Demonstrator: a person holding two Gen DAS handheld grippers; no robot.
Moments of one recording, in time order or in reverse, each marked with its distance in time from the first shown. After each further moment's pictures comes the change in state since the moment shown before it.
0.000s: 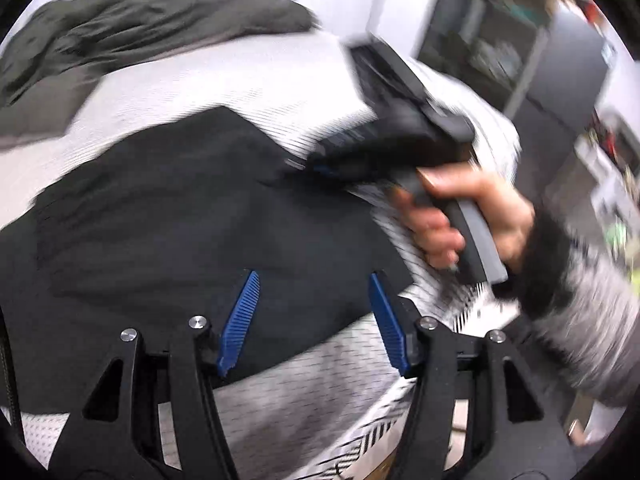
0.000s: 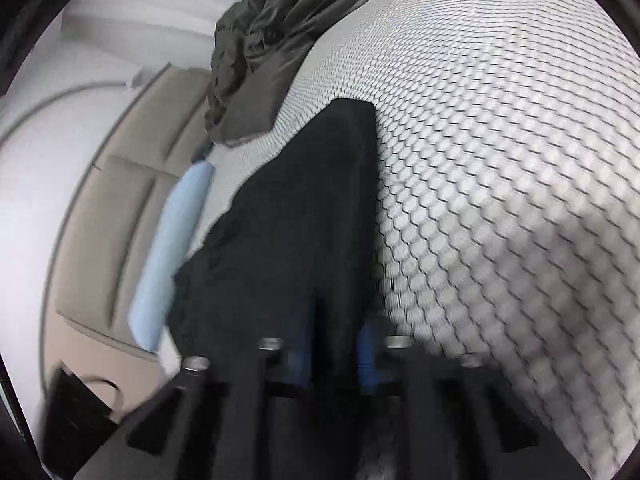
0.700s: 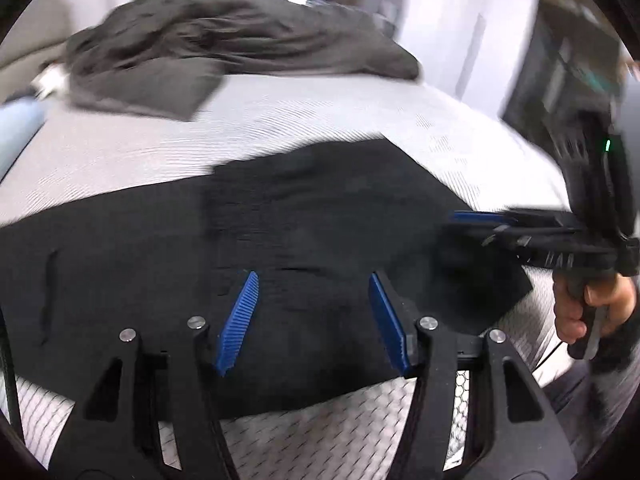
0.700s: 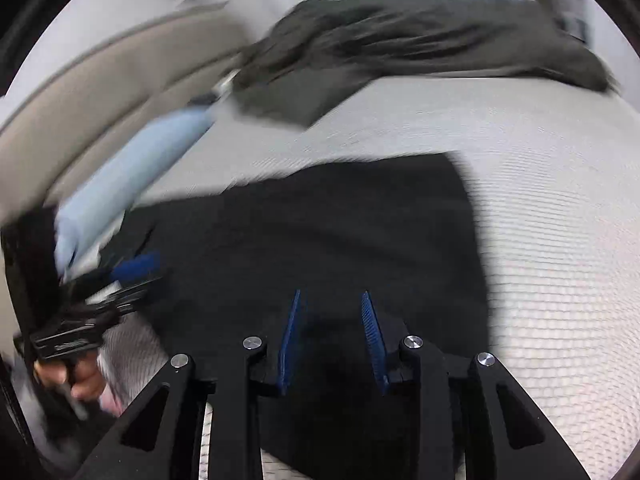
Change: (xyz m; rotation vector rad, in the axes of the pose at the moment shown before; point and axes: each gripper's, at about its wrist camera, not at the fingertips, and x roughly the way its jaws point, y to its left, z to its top) left arm -0.023 0.108 -0.014 -0.124 -0.110 0.211; right arm -0.003 0.135 -0.047 -0.500 -0.072 -0.321
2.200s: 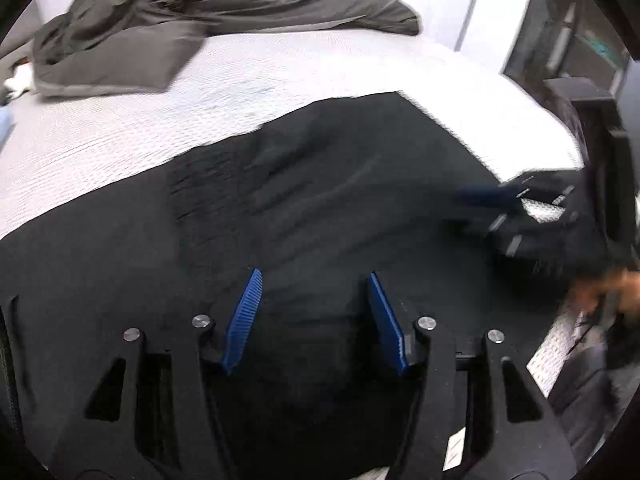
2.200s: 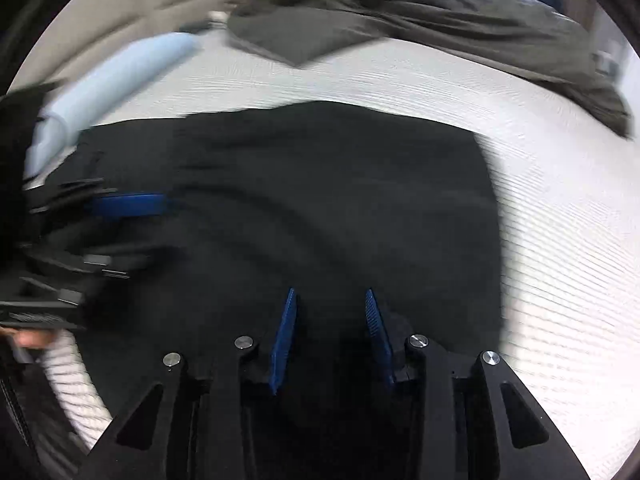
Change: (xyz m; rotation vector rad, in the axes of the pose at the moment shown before) left arm 0.038 0.029 0.034 0.004 0.161 0.004; right arm 0.076 -0.021 0.027 -0.131 0.168 -0.234
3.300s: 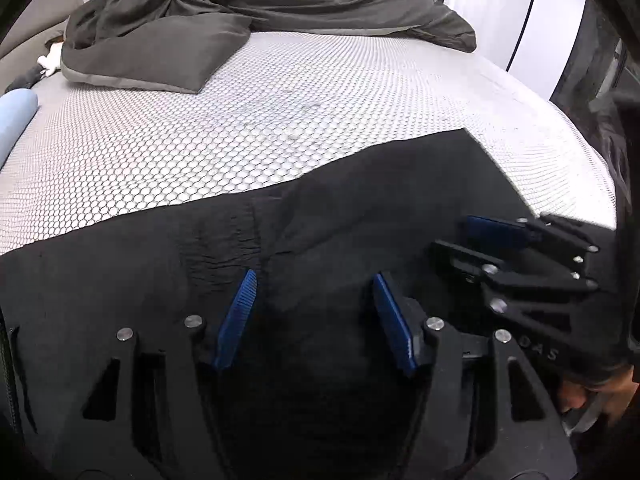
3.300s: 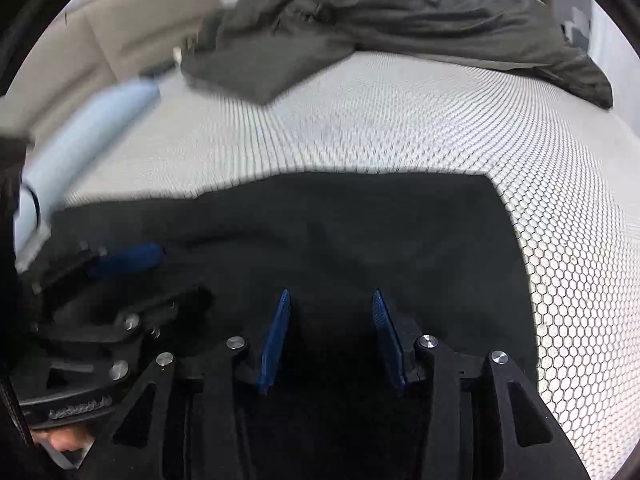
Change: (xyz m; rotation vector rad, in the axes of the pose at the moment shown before) left arm 0.042 0.009 0.048 -0.112 -0.024 0.114; right arm 0.045 0.017 0.055 0.112 -0.060 0.010
